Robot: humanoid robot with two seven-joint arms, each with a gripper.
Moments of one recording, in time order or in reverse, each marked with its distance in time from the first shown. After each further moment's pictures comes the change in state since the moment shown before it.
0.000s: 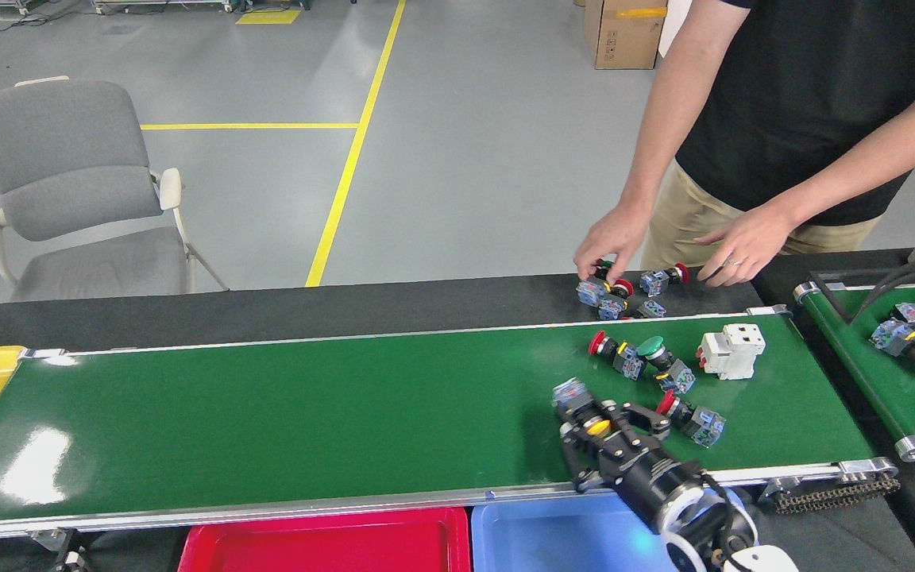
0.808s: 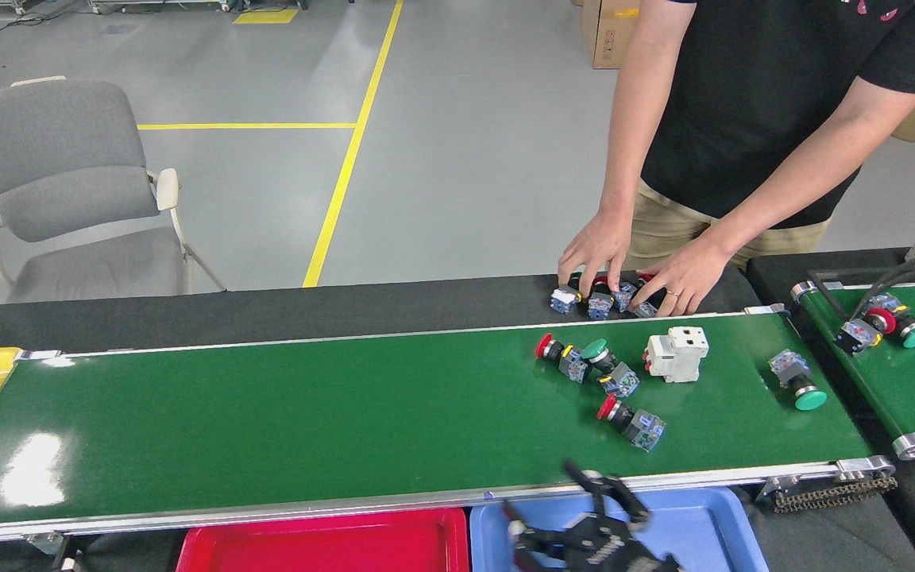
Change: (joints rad) left arm 0.015 0.000 0.002 -0.001 0.008 0.000 -0.001; right arm 0.418 0.093 -0.364 -0.182 0.014 0.253 -0.188
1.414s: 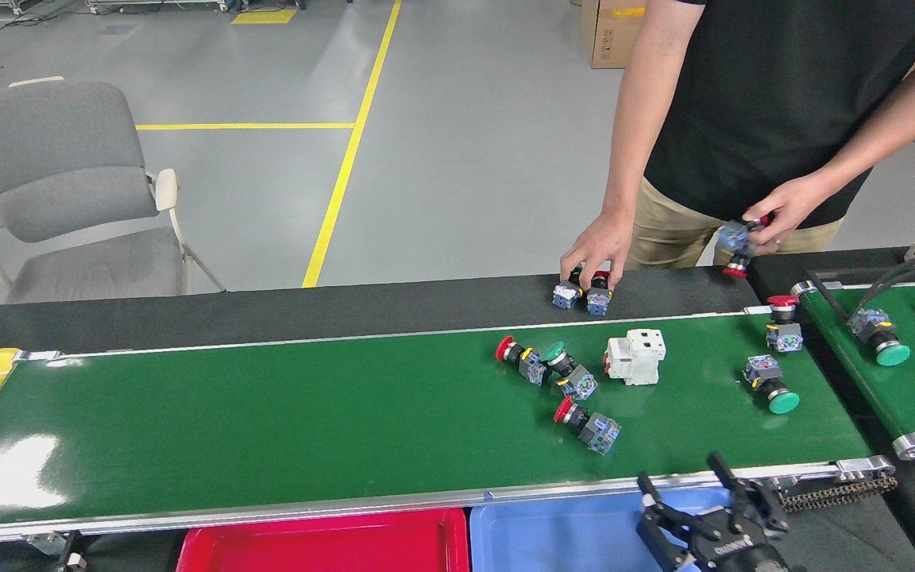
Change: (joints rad) left arm -0.010 0.000 -0.011 0.000 0.000 0.001 -0.001; right arm -0.253 -0.114 0.132 0.128 -0.015 -0.050 0.110
